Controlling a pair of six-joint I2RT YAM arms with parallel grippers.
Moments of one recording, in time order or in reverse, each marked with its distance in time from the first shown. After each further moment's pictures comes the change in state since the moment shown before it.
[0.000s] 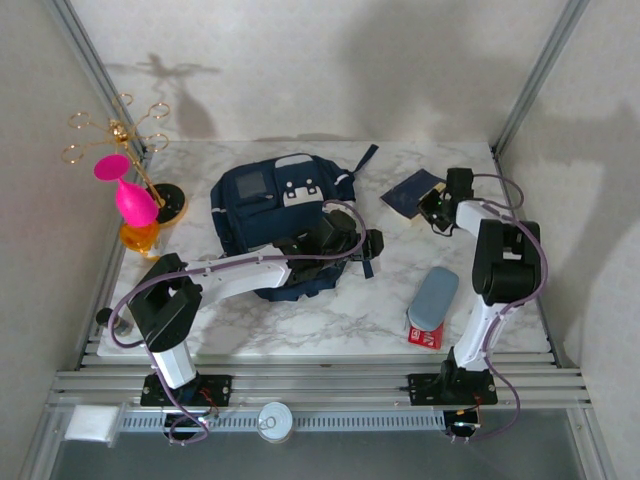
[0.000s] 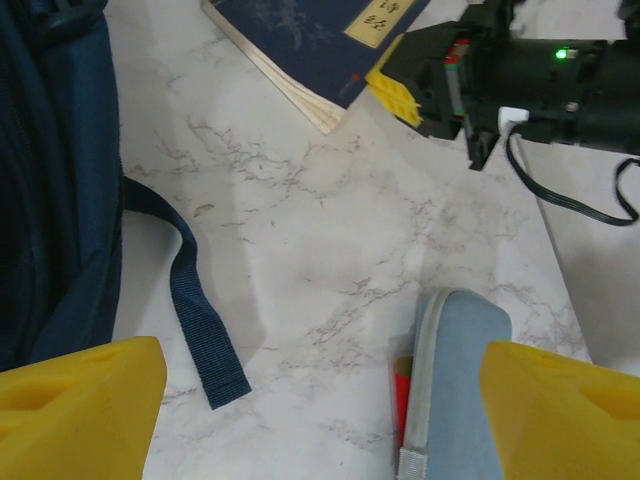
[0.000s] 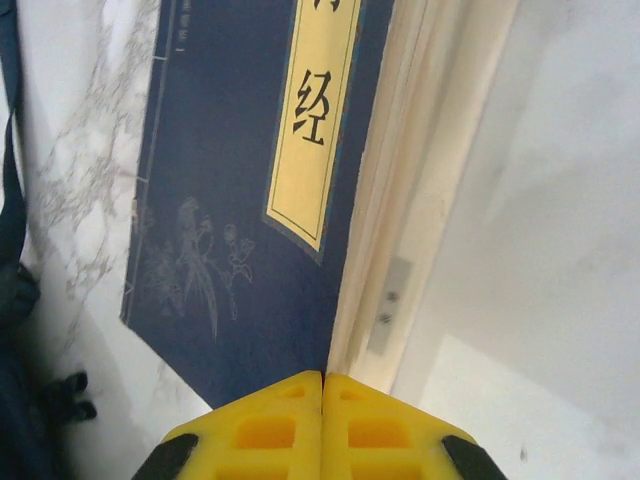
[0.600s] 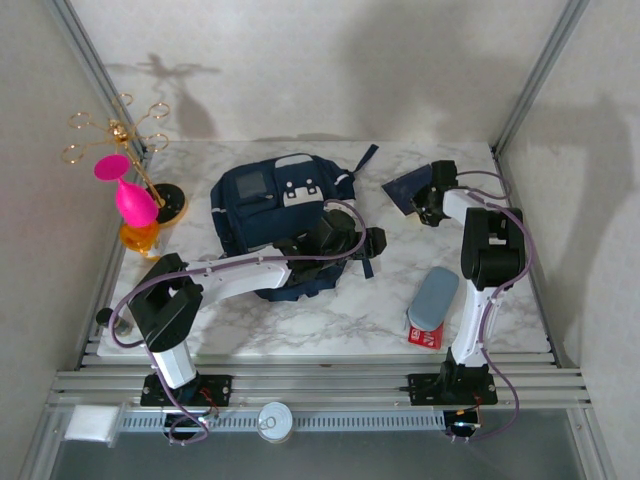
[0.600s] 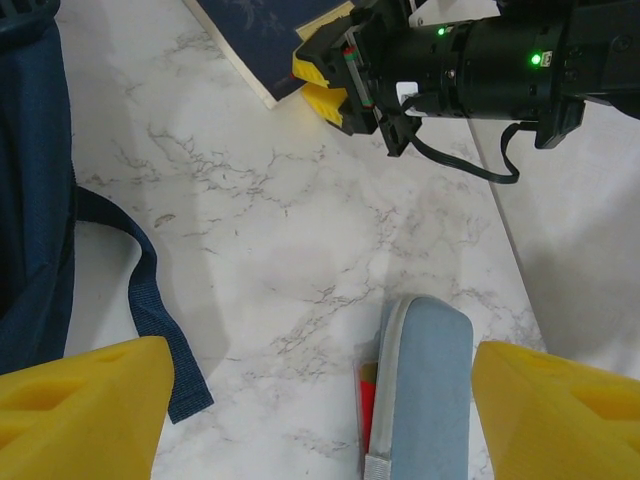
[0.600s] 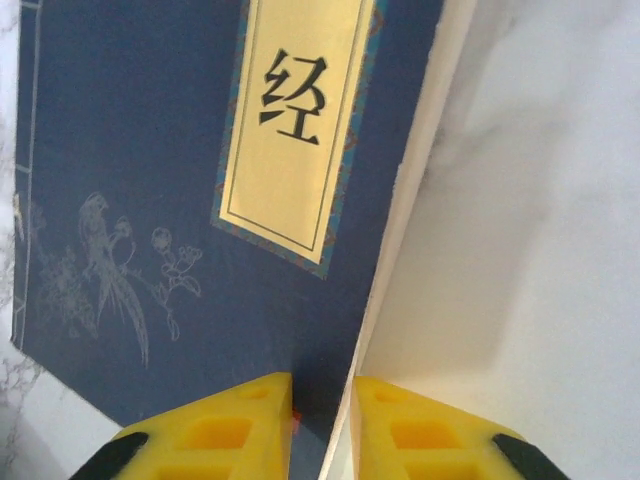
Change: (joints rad) left arm 0.000 0.002 -0.011 0.072 0.037 -0.023; right arm 0.058 0.175 0.197 -0.097 0.142 0.140
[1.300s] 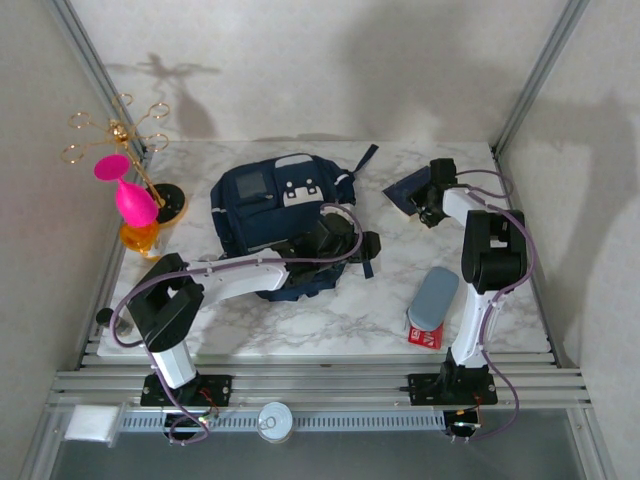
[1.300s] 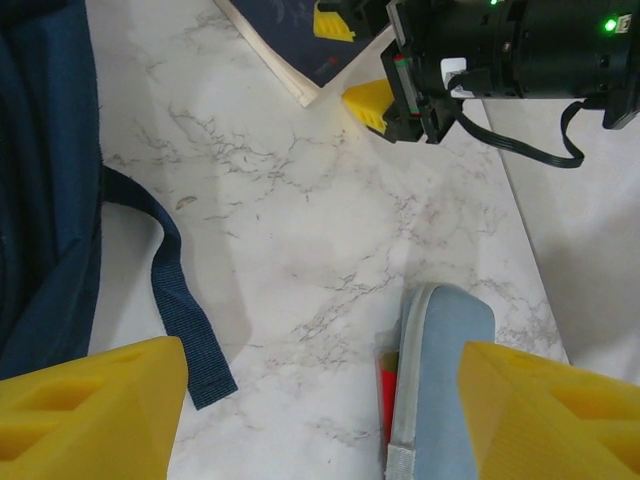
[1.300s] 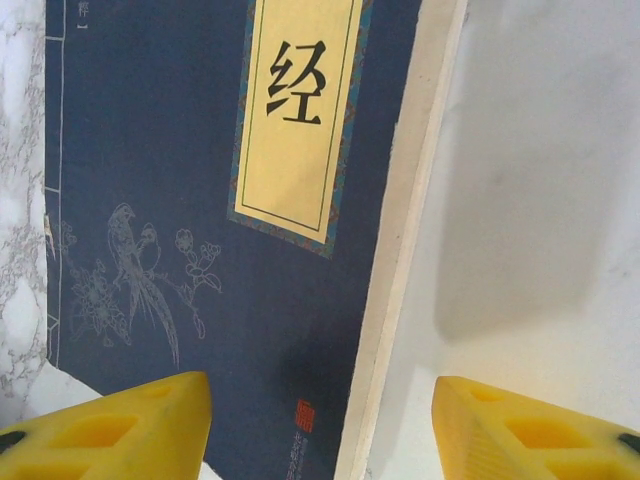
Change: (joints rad) left arm 0.010 -0.006 -0.048 0.030 0.014 -0.001; right arm 0.016 -0.037 0.002 -0.064 0.051 0.035
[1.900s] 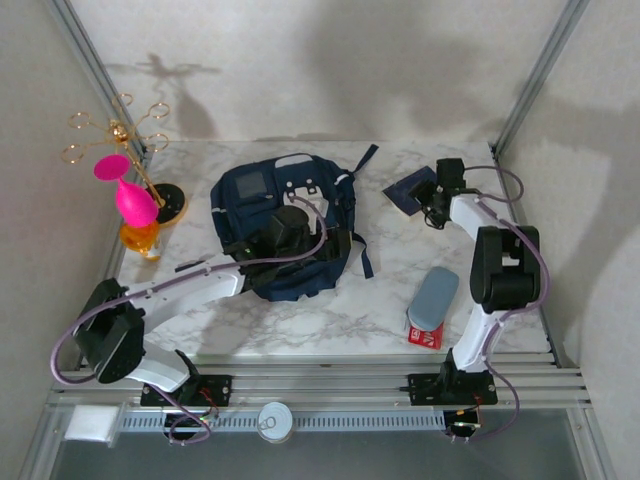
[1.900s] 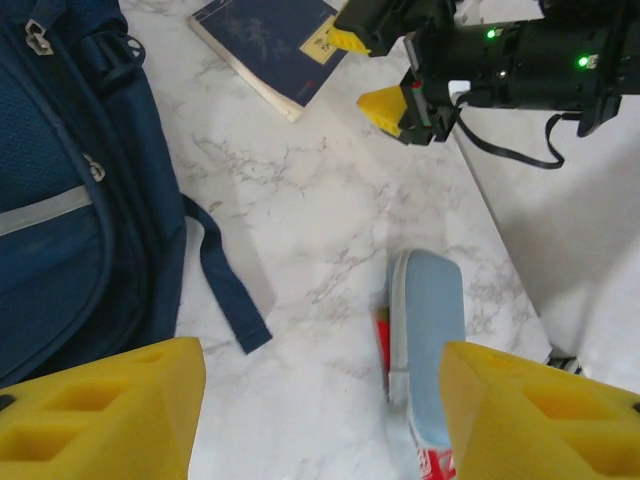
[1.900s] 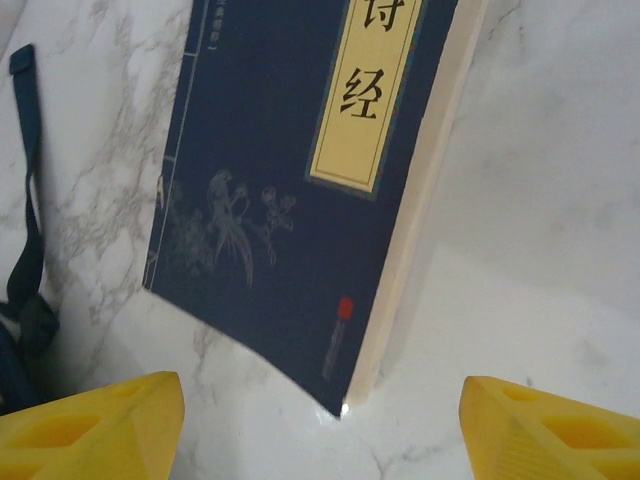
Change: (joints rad) left arm 0.100 -0.270 -0.152 -0.062 0.141 0.126; right arm 0.002 -0.167 -0.107 0.035 0.002 -0.052
